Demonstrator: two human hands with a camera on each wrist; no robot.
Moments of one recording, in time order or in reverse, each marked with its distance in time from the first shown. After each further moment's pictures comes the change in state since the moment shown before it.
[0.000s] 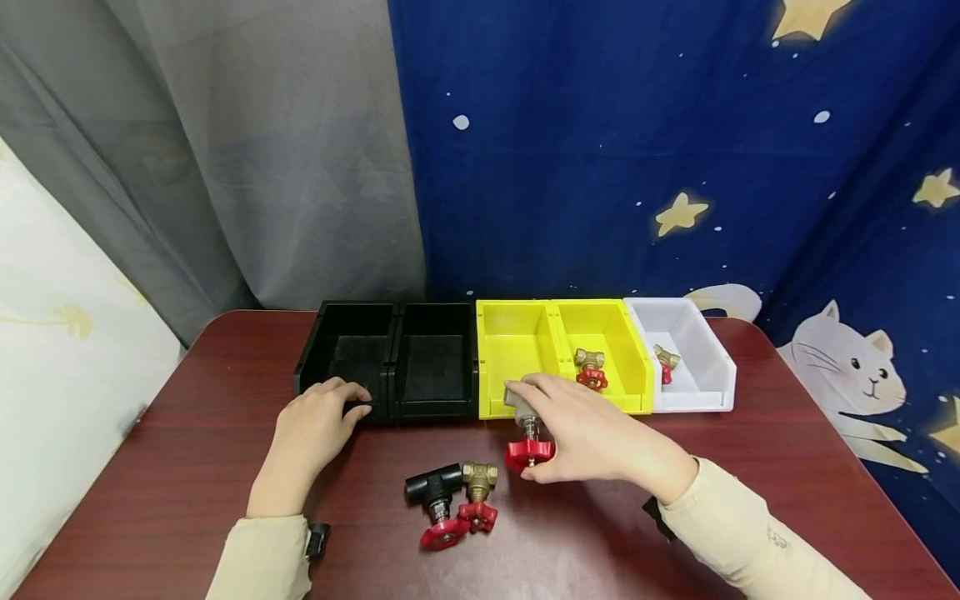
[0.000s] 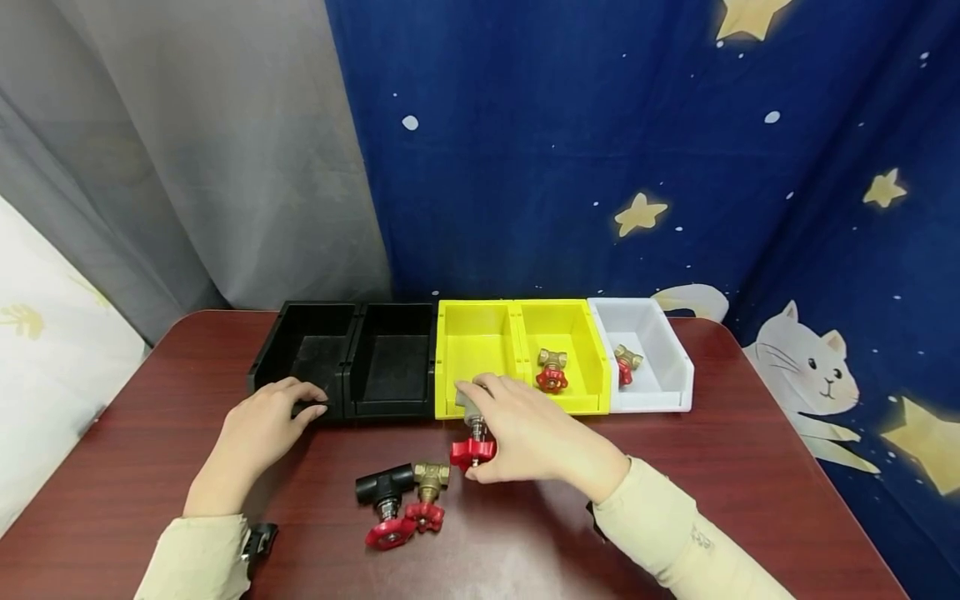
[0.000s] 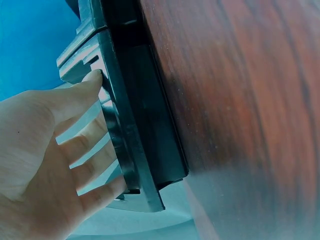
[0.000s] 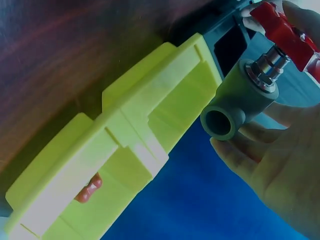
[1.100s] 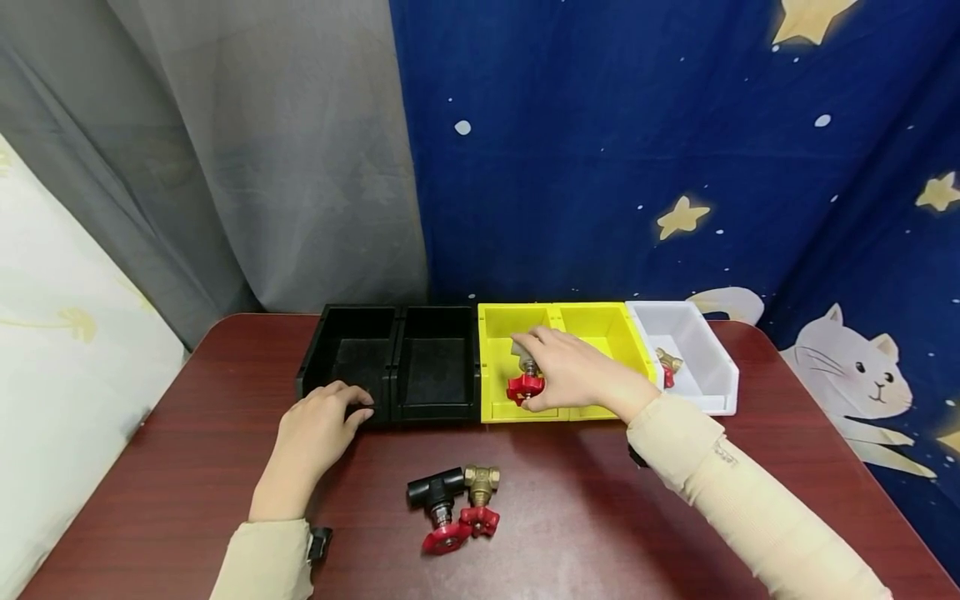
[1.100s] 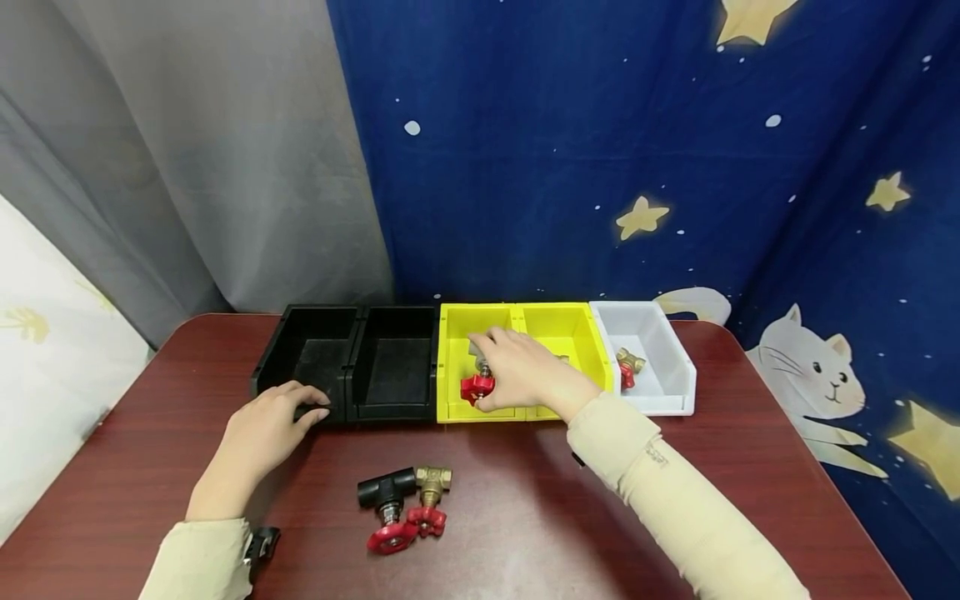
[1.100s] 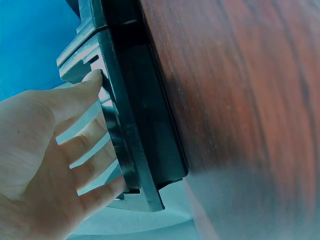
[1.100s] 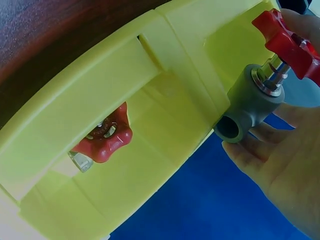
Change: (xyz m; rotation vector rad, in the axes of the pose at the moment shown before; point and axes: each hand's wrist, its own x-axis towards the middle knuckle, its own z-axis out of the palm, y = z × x) left_hand 0.000 -0.001 0.001 -0.005 -0.004 -0.003; right_hand 0.060 0.049 -0.009 -0.062 -0.080 0.138
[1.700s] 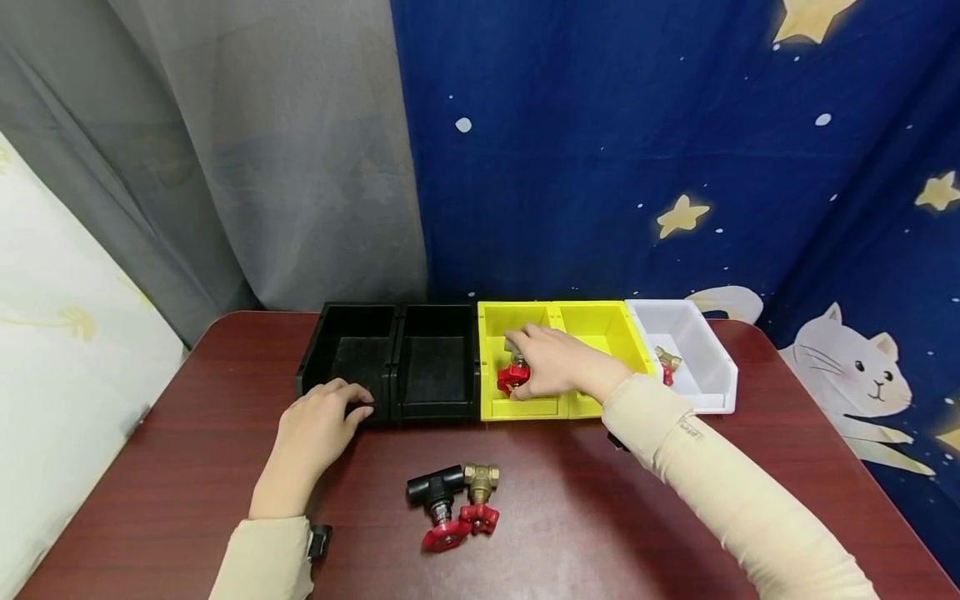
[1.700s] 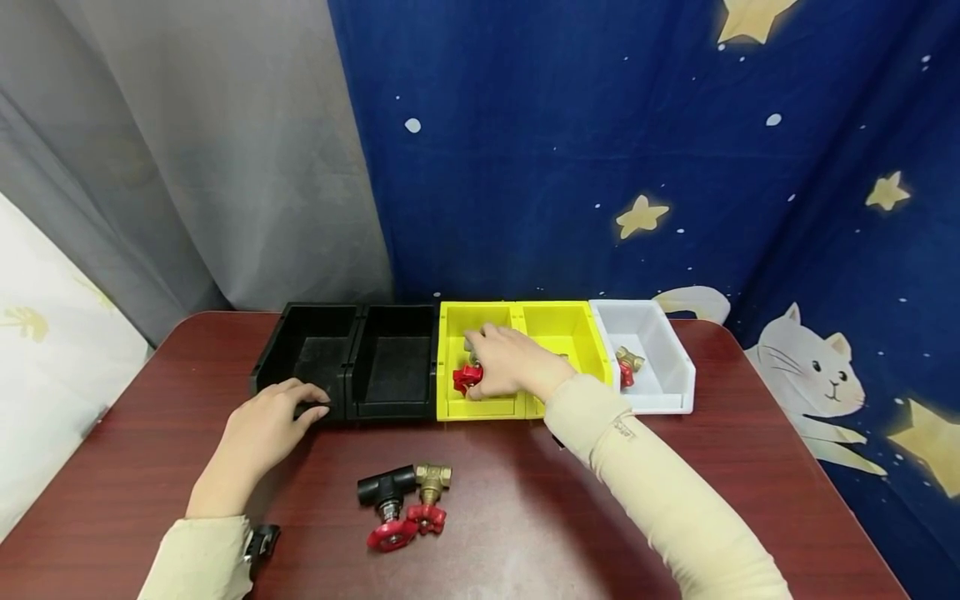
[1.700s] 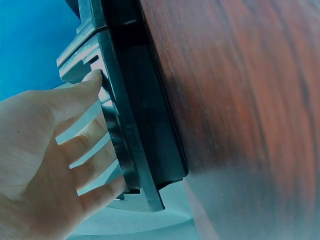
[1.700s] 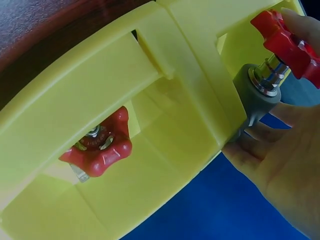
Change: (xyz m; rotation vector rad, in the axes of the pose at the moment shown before) left_hand 0.000 0.001 0.000 -0.002 0.010 -0.001; right_hand 0.027 0.000 0.006 0.010 -0.113 0.053
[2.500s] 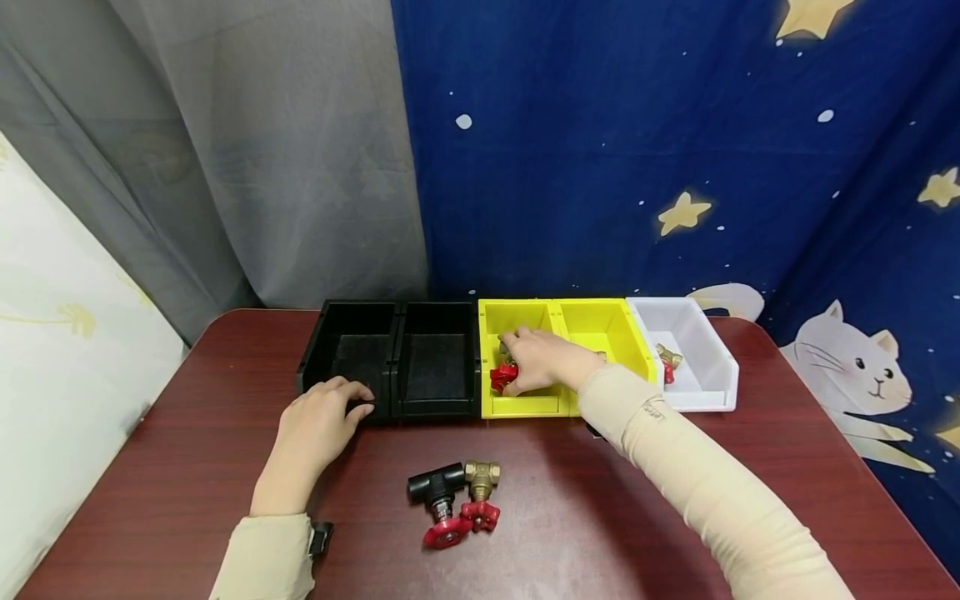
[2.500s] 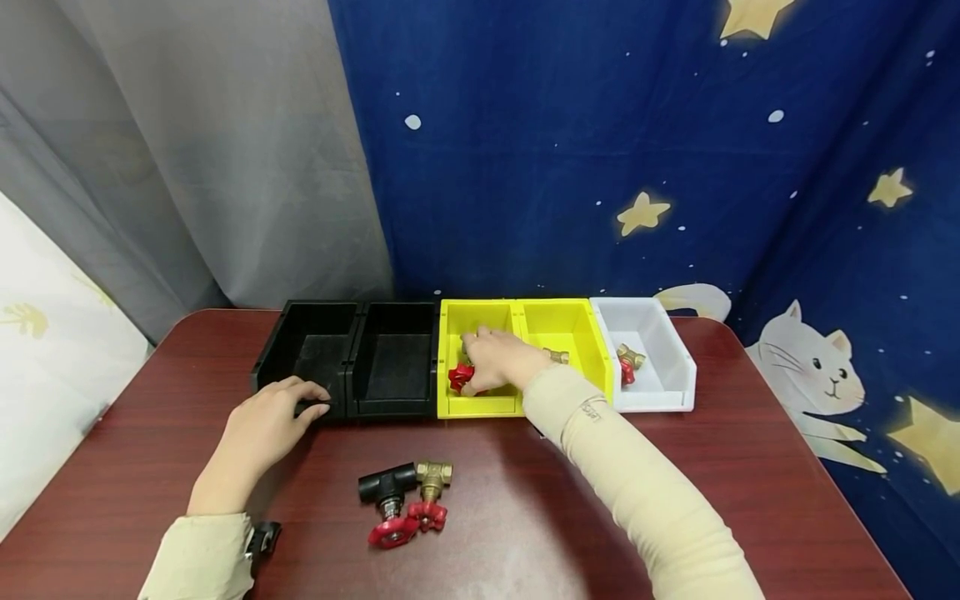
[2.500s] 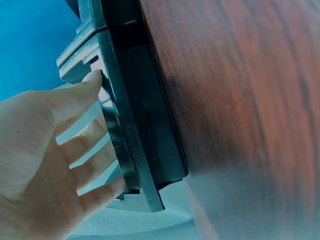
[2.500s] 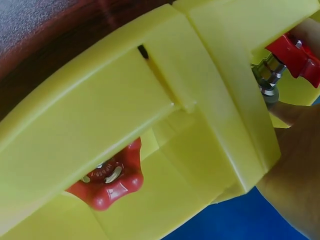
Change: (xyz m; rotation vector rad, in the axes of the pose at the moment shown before) left_hand 0.000 0.000 0.000 0.000 -0.003 0.001; right_hand 0.029 -0.001 0.017 -0.024 -0.131 0.084
